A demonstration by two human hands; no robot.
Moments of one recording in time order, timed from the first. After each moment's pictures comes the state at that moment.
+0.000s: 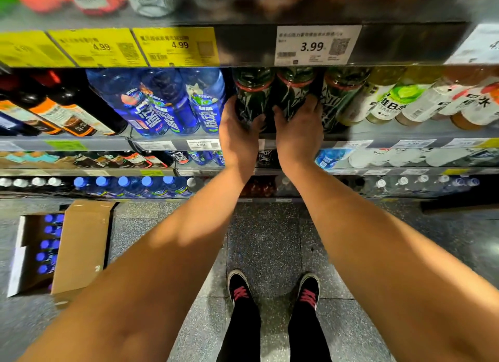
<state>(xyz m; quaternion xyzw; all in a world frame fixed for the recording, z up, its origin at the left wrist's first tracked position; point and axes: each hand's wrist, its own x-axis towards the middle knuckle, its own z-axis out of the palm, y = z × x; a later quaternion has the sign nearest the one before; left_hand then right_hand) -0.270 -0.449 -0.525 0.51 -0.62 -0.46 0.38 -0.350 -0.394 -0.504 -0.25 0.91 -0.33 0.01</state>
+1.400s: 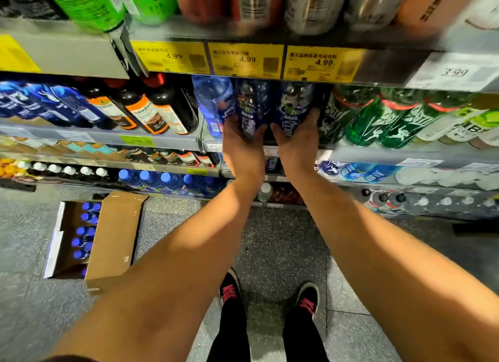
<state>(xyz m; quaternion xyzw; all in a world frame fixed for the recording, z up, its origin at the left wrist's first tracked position) -0.155 -0.512 -0.528 0.59 -0.58 -0.38 0.42 -0.238 -0.475 -0.518 -0.26 0.85 -0.43 0.16</state>
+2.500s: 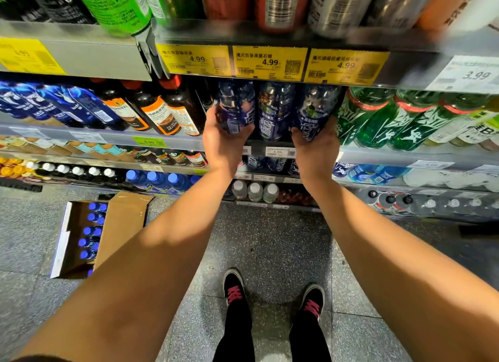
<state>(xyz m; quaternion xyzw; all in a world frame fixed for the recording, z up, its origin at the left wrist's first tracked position) -0.094 -0.569 -0.522 0.51 -0.75 -0.28 0.33 -0.239 -0.462 -0.513 -0.27 0.85 -0.45 0.08</state>
